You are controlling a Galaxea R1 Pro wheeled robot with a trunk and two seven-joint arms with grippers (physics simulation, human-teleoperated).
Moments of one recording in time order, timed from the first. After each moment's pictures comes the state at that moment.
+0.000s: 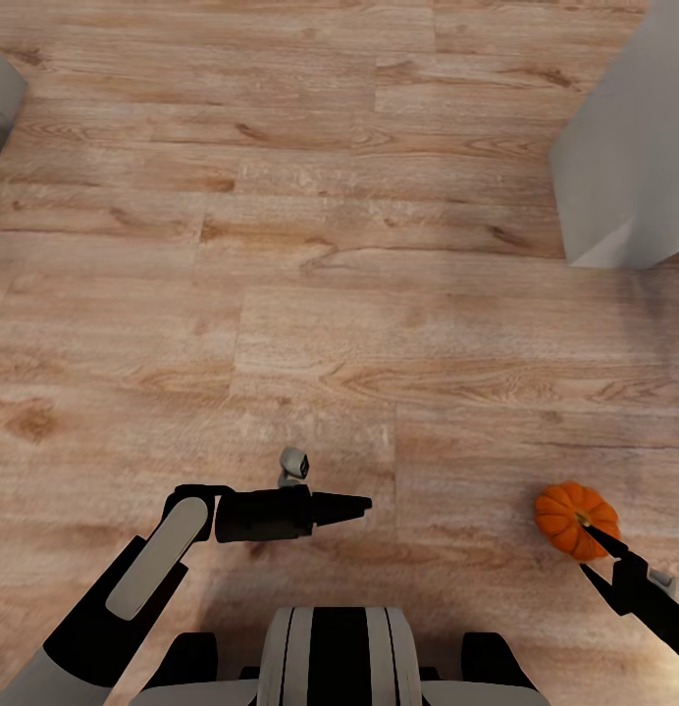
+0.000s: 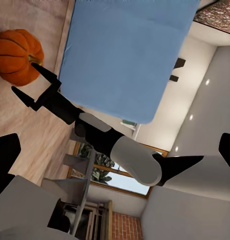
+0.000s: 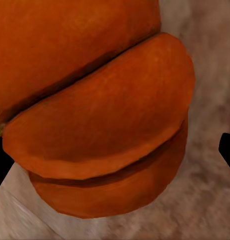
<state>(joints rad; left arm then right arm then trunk) -0.53 0.17 -0.43 -1.52 1.28 1.05 -0.43 -0.43 -0.45 -0.50 -0.45 -1.02 0.66 0.73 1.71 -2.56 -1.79</state>
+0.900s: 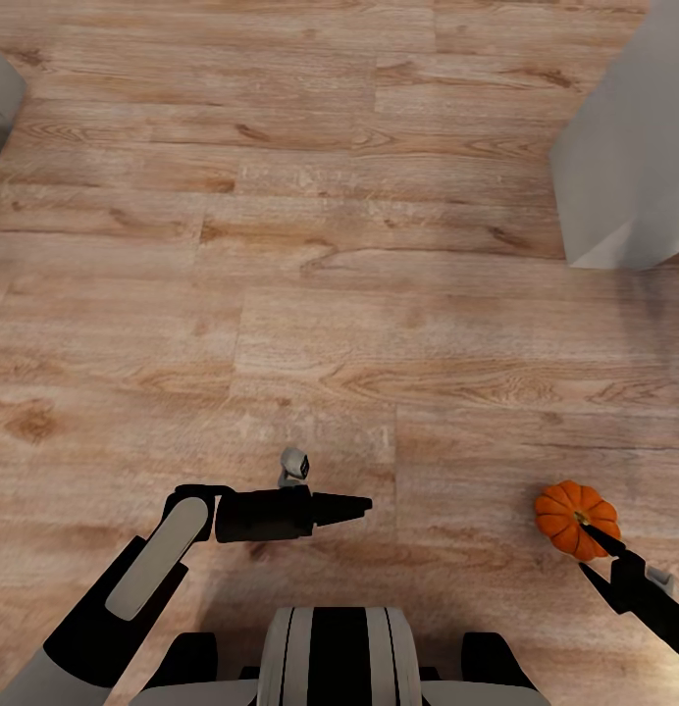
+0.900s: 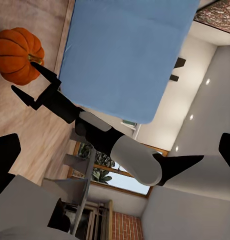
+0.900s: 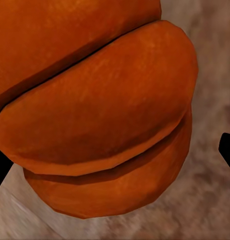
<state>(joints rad) -0.53 0.17 -0.43 -1.53 1.28 1.05 -0.43 -0.43 -0.45 -0.49 -0.46 -1.01 0.66 0.73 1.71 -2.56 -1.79</state>
